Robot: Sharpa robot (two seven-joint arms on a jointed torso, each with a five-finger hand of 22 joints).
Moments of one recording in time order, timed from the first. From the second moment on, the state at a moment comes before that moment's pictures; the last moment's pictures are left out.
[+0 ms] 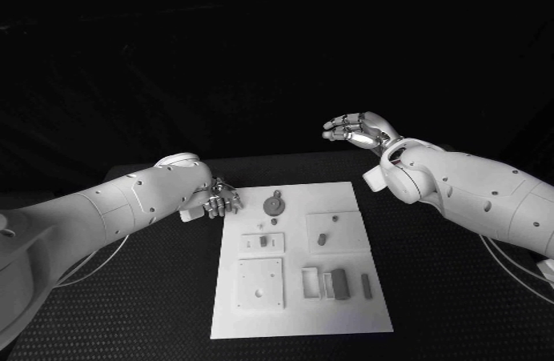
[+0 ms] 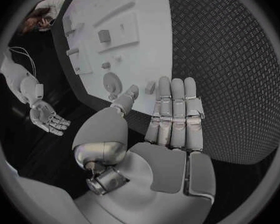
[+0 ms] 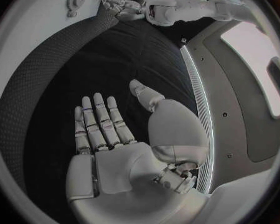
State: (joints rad) left arm 1.29 -0.43 -0.18 0.83 -0.97 0.17 -0.45; left_hand 0.79 -0.01 0.44 -0.24 0.05 0.94 0.12 0.32 0.61 1.24 0.02 0.44 0.61 1.05 0.00 0.69 0.84 0.01 1.03 -0.10 0.20 1.06; right arm 1.23 -0.63 0.02 1.07 -0.59 -0.26 0.29; right_hand 1.02 -0.09 0.59 -0.18 0.06 0.67 0.18 0.26 0.47 0.82 0.22 0.25 0.11 0.59 0.26 0.40 0.32 0.05 0.26 0.21 0.30 1.21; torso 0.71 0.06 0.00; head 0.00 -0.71
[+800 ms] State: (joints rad) left arm 1.28 -0.41 -0.18 0.81 -0.96 0.17 -0.43; left_hand 0.82 0.06 0.44 -0.28 0.05 0.94 0.12 0.31 0.61 1.24 0.02 0.44 0.61 1.05 0.00 0.70 0.82 0.02 1.03 -0.10 0.20 1.07; right arm 1.23 -0.62 0.02 1.07 -0.59 -0.26 0.29; right_hand 1.02 -0.09 0.59 -0.18 0.06 0.67 0.18 0.26 0.47 0.82 0.22 0.25 0.11 0.59 0.26 0.40 0.32 0.05 0.26 0.21 0.30 1.22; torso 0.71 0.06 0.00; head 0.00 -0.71
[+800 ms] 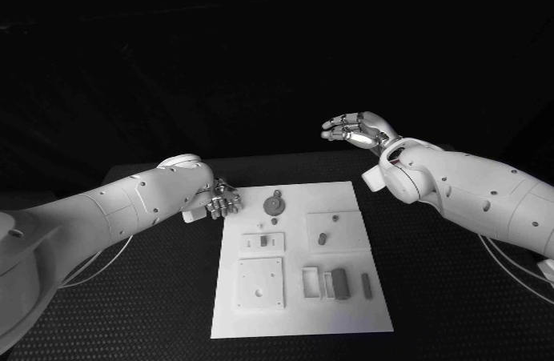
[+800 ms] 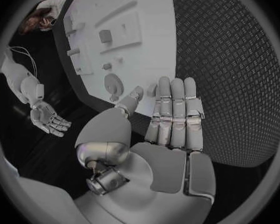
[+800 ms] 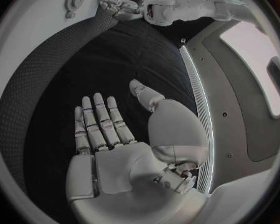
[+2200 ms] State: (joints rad) left arm 1.31 -0.66 -0.17 1.20 -0.79 0.04 -0.44; left_hand 0.92 0.09 0.55 -0.27 0.05 1.04 0.09 0.34 0.62 1.30 -0.02 0.46 0.61 1.09 -0.02 0.78 0.79 0.01 1.08 -0.12 0.21 1.12; right arm 1.23 -0.63 0.02 1.07 -0.59 -0.26 0.29; right_hand 1.02 -0.09 0.59 -0.18 0.06 0.67 0.18 0.26 0.47 0.82 0.22 0.25 0.11 0.59 0.26 0.40 0.32 0.05 0.26 0.21 0.29 1.22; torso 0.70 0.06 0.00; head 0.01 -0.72
